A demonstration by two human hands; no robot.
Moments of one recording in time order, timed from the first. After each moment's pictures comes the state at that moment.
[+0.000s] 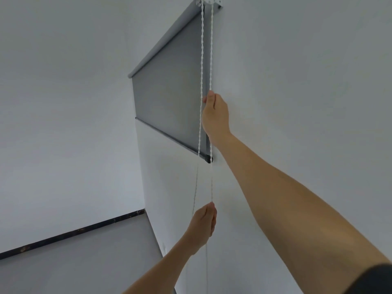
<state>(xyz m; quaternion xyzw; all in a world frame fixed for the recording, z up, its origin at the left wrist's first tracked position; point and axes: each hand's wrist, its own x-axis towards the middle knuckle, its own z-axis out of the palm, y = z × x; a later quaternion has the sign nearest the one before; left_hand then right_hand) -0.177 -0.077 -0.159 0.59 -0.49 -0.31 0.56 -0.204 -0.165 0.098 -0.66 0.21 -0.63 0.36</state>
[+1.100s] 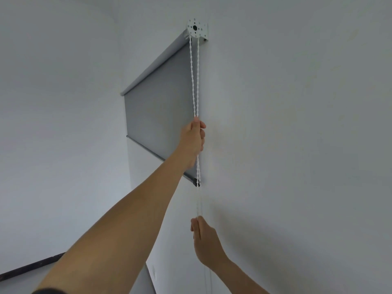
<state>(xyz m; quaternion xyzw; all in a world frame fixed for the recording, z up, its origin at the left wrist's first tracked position) -0.173 -0.125 0.098 0.45 -0.48 -0.22 0.72 -0.247 -0.133 -0.162 -0.80 0.28 -0.40 0.33</state>
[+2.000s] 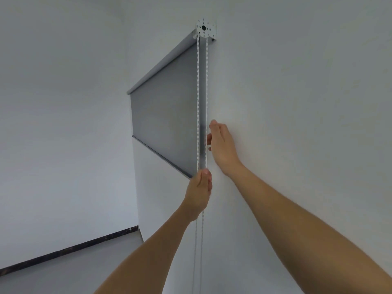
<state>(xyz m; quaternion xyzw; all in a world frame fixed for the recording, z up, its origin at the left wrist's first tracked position) -0.181 -0.096 -0.036 0.53 -0.51 -0.20 0.65 -0.249 -0.158 0.071 -0.69 0.19 -0.58 0.40</state>
